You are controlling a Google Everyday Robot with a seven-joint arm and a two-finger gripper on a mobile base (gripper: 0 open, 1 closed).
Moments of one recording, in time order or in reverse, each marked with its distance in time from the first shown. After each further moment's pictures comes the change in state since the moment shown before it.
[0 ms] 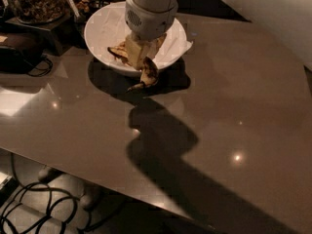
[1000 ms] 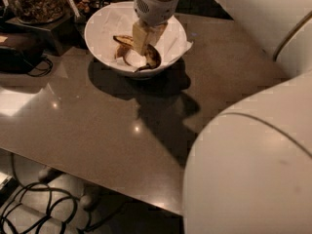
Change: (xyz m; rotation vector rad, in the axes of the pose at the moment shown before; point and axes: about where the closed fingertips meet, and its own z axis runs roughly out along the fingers) arm -0.040 -0.061 0.026 -0.045 -0.020 -0.034
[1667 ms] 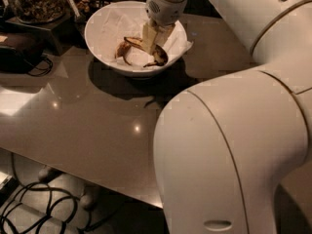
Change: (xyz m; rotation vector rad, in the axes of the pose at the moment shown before) arm 0.000 -0.043 0.025 -0.054 0.027 0.047
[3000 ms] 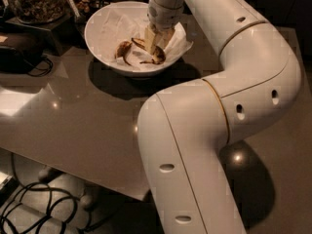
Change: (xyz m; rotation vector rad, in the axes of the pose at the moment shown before) arm -0.020 -0.049 0.045 0.006 0.028 0.169
